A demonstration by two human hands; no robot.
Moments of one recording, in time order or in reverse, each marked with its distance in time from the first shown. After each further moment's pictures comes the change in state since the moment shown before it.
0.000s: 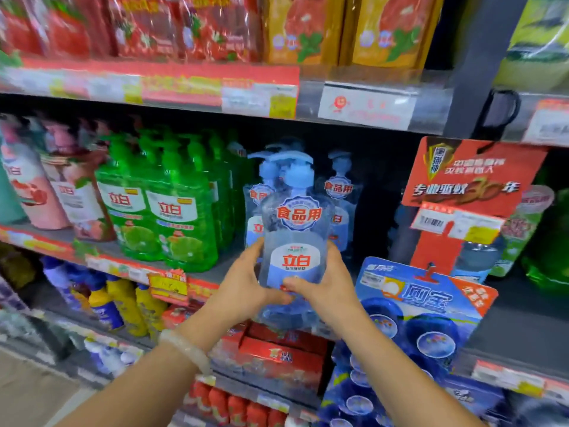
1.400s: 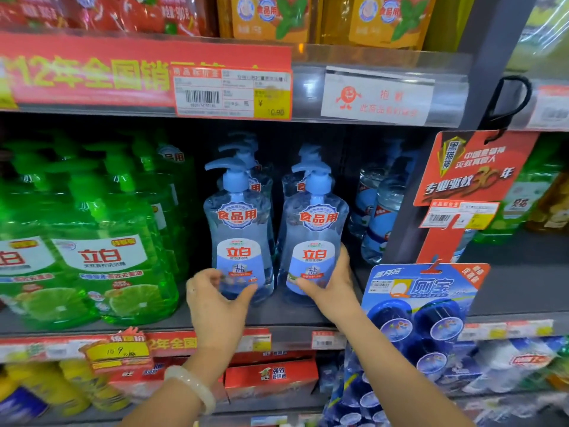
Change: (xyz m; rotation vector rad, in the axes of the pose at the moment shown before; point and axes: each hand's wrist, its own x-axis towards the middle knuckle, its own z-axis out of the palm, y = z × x) left_hand 0.067 -0.073 -0.010 0.294 0.465 0.009; right_hand 0.048 0.066 0.005 -0.092 0.387 0.276
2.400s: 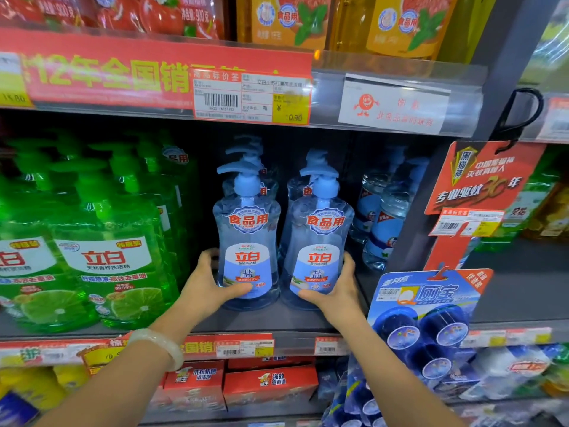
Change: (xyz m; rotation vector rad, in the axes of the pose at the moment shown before) left_hand 0.068 -0.025 -0.013 -0.140 -0.564 -0.051; right_hand 0.007 0.012 0.003 0.002 0.070 0.056
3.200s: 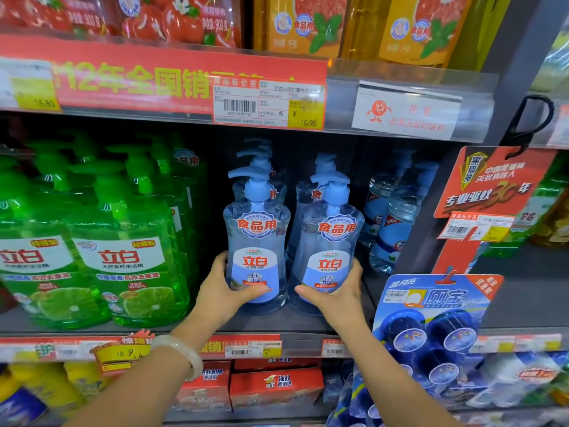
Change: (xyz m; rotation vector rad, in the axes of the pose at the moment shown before) left_hand -0.011 0.000 0.012 -0.113 0.052 -0.010; right_hand -0.006 -0.002 0.013 0.014 0.081 -0.020
